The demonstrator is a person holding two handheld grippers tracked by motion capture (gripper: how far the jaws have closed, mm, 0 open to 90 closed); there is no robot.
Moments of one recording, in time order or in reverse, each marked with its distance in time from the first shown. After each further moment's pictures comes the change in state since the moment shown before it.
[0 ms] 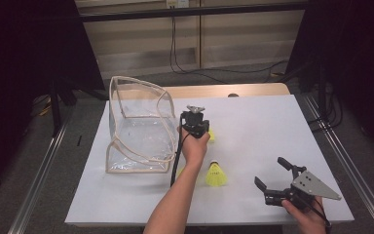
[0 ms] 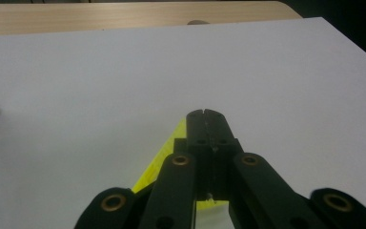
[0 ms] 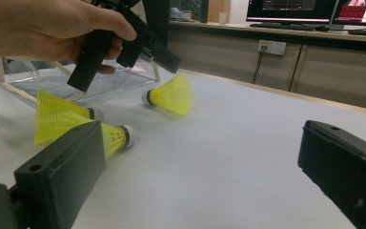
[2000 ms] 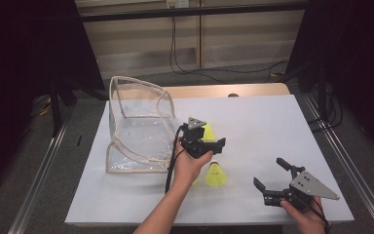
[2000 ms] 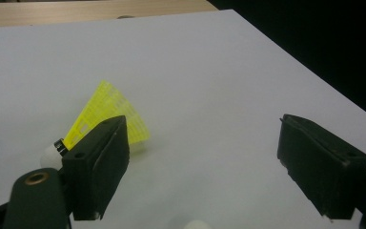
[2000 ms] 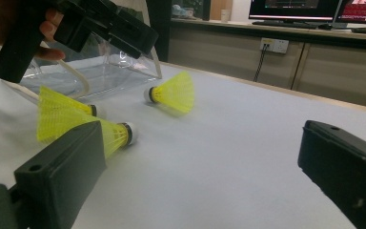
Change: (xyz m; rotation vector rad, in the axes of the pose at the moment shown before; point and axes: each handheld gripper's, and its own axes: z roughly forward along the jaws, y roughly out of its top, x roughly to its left) left arm -0.022 -0.025 -0.064 -0.018 -0.225 0.068; right arm 0.002 -0.001 0.001 0.010 0.008 -0.003
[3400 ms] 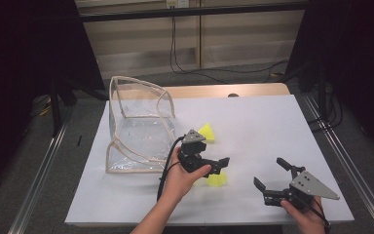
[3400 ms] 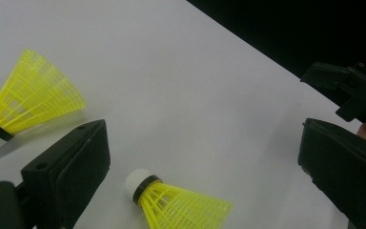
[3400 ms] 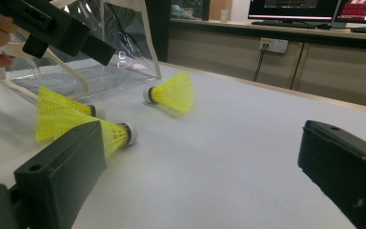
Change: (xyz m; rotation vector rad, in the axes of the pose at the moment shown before) left arm -0.010 -0.023 -0.027 0.051 -0.215 0.067; right arm 0.000 0.000 0.000 0.001 -0.003 0.002
